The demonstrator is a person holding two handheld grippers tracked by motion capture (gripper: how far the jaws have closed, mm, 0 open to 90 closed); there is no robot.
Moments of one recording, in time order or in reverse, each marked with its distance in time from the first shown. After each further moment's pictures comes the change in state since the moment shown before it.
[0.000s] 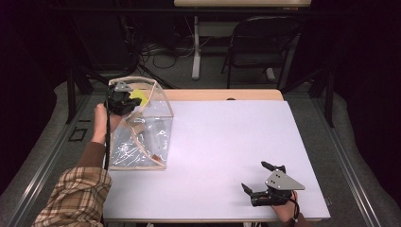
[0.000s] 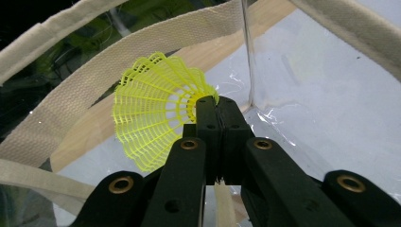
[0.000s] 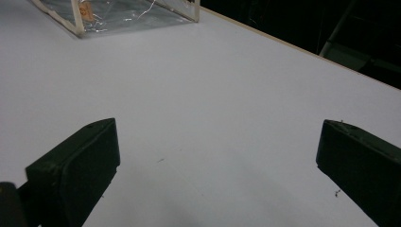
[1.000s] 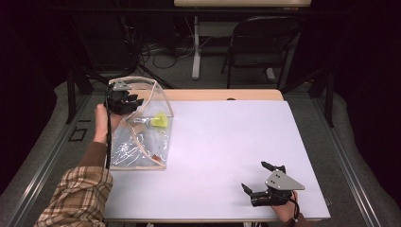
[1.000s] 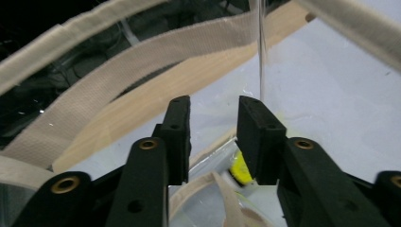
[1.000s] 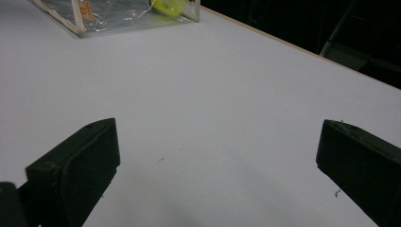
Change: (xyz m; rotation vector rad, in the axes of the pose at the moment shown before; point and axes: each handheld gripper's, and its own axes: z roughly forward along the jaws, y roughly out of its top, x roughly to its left) left arm 0.004 -0.001 -0.002 -0.067 0.034 -0.041; right arm 0.000 0.000 0.000 0.001 0.001 -0.002
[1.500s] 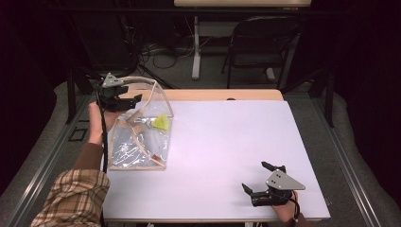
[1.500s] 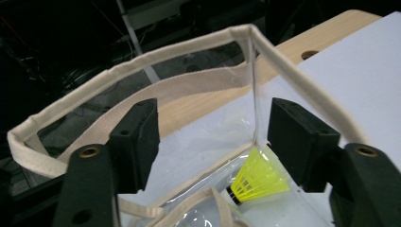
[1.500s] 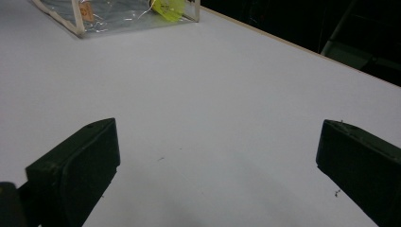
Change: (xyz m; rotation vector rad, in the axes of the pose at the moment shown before) left arm -0.005 0.014 -0.030 -0.095 0.015 -0.052; right arm -0.001 -0.001 0.000 0.000 0.005 0.010
